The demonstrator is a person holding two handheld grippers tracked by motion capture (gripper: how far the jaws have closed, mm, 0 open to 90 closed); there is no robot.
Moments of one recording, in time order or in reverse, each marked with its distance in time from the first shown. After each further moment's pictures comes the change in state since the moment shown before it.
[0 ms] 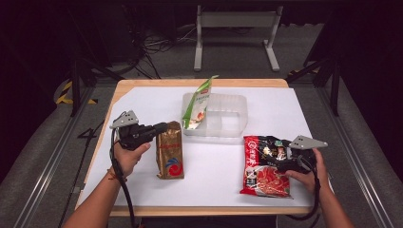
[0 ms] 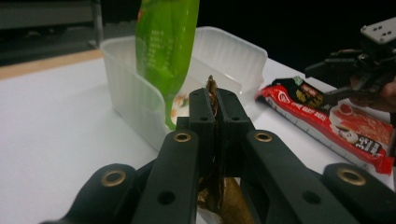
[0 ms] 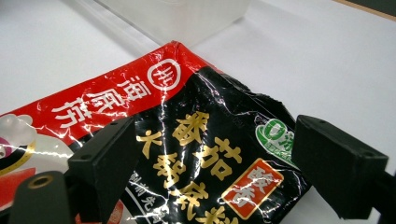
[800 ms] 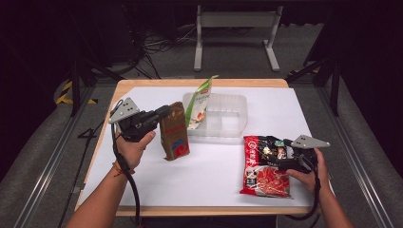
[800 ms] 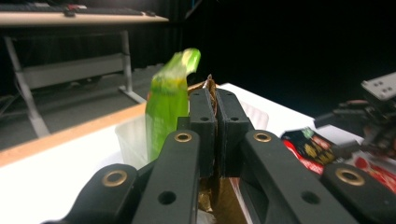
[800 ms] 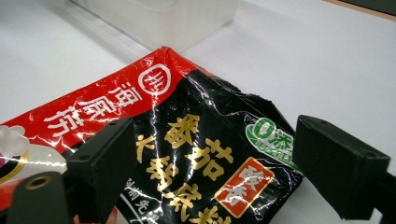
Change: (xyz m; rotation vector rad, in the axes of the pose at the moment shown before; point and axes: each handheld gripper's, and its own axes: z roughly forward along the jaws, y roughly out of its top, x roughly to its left) left arm -0.037 0.056 0.003 -0.139 0.108 0.073; right arm -0.002 -0.001 -0.002 -0.015 -0.019 0.043
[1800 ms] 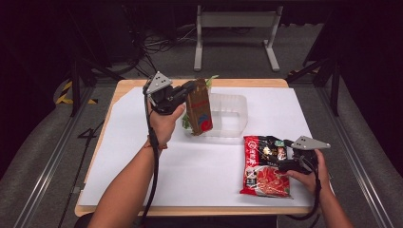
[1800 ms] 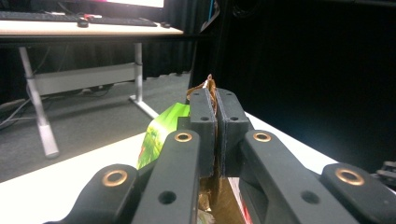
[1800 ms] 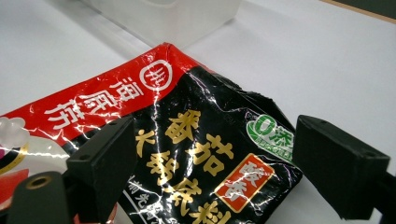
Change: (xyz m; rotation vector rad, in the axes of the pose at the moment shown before) left arm -0.006 0.035 0.090 -0.025 0.076 -0.025; right arm 0.001 -0.003 -0.001 0.001 -0.002 -0.020
